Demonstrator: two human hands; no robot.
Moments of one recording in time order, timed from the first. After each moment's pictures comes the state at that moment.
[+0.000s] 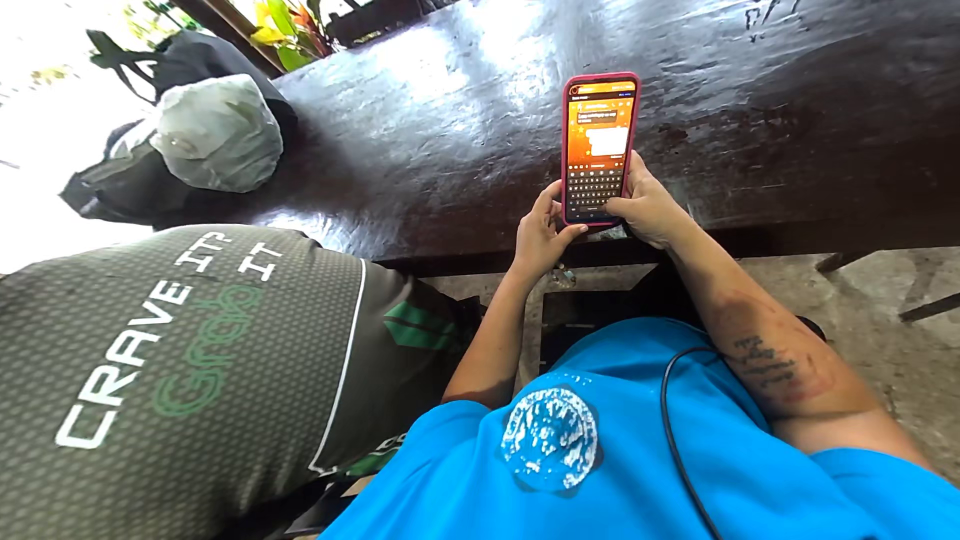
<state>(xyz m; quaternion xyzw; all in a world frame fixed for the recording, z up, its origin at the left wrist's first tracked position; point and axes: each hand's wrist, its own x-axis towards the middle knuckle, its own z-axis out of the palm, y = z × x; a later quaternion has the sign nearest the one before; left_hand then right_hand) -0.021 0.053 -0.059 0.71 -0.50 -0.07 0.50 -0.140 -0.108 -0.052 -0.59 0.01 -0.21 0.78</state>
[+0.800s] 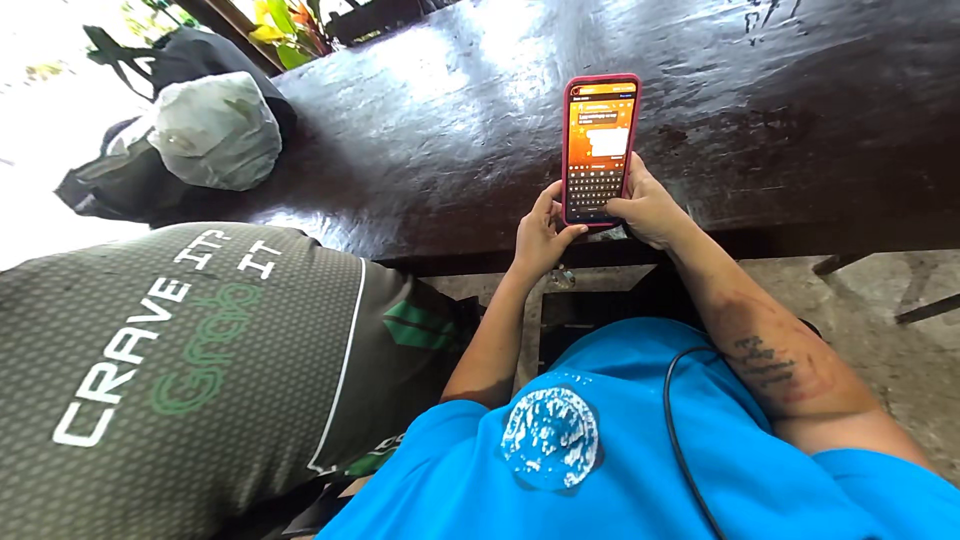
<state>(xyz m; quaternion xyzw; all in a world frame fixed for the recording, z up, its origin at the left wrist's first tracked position) -0.021 0.054 -0.059 0.71 -0.50 -0.07 0.50 -0.139 -0.108 -0.052 -0.58 0.01 -0.22 0.78</state>
